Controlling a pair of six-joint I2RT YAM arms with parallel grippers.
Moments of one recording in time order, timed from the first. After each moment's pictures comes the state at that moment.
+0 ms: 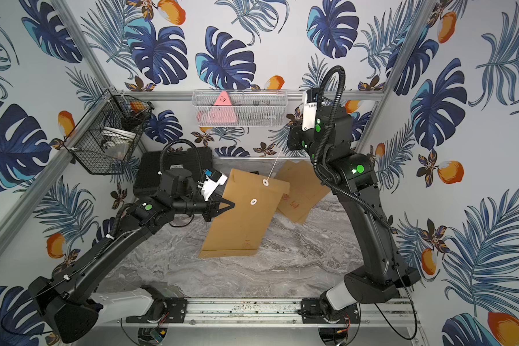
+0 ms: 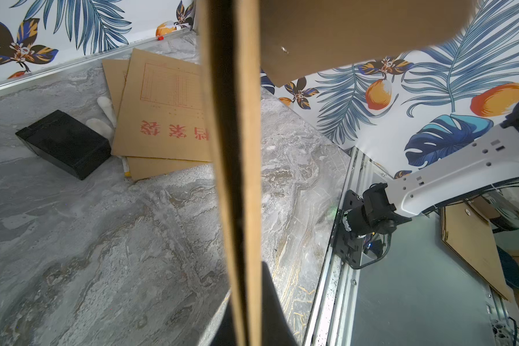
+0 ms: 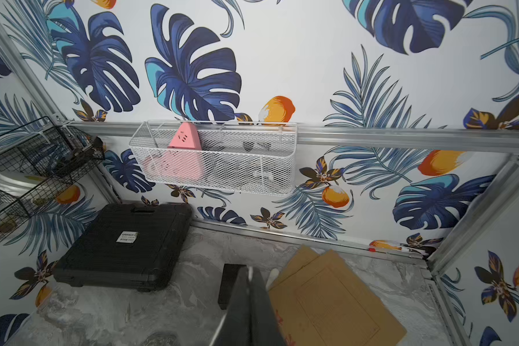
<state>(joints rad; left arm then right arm) -0.47 1.23 1.24 -0.58 0.60 -0.06 0.45 1.53 2.16 -0.80 0.18 0.11</state>
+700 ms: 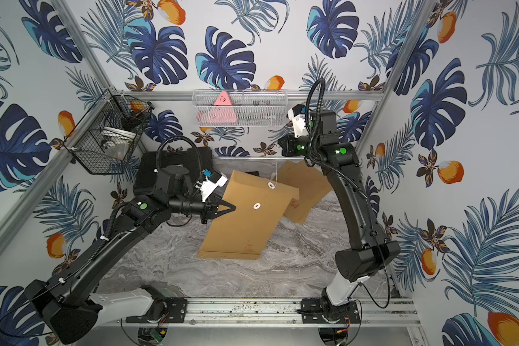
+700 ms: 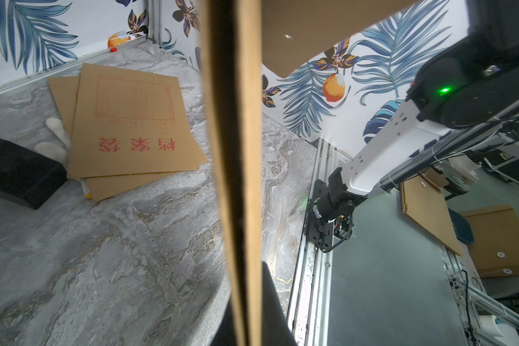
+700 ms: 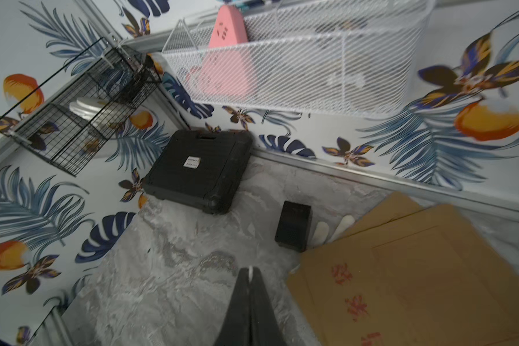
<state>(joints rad) -0.47 1.22 1.29 -0.62 0.76 -0.01 0.27 1.70 2.06 -0.85 -0.41 0.17</state>
